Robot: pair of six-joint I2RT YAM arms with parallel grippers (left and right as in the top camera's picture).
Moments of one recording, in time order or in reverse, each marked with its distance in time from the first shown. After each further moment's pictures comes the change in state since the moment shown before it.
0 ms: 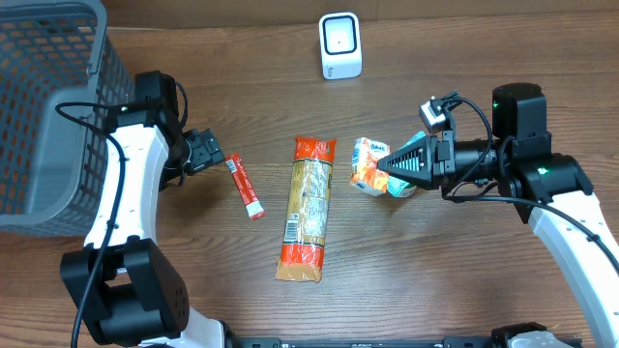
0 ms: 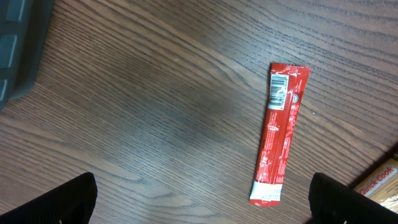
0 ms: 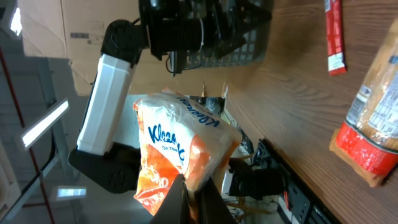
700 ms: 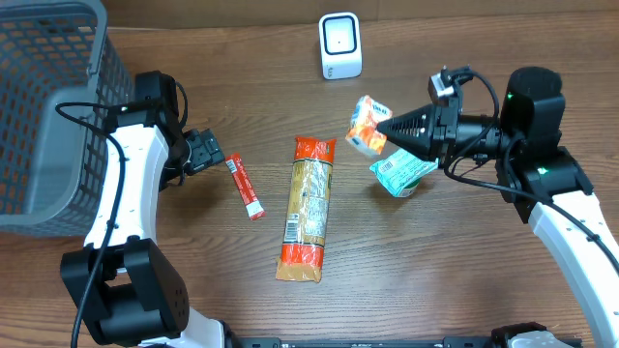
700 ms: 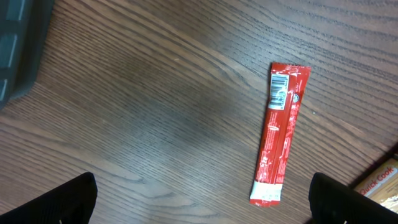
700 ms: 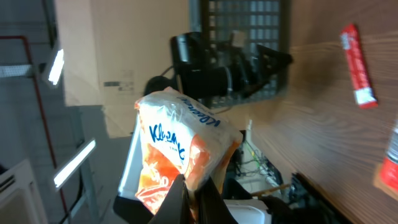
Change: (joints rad) left arm 0.000 0.000 0.000 0.000 0.000 0.000; right arm 0.000 0.000 0.000 0.454 0.101 0.527
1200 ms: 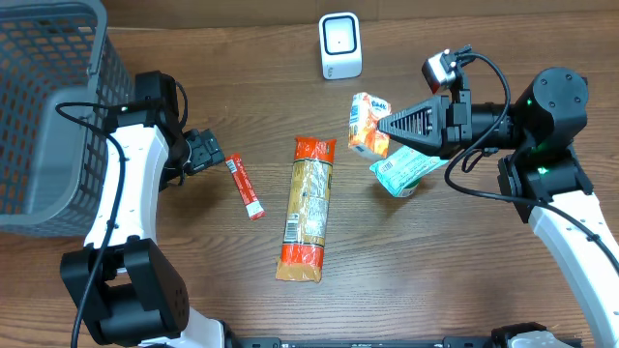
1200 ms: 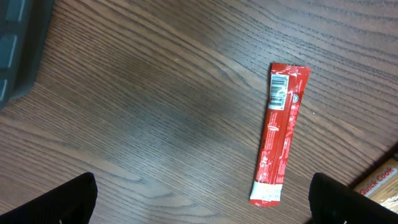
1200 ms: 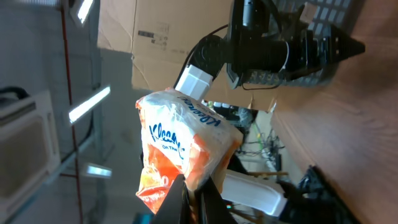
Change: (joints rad) left arm 0.000 0.000 0.000 0.000 0.000 0.000; right arm 0.000 0.001 0.002 0.382 -0.161 0.206
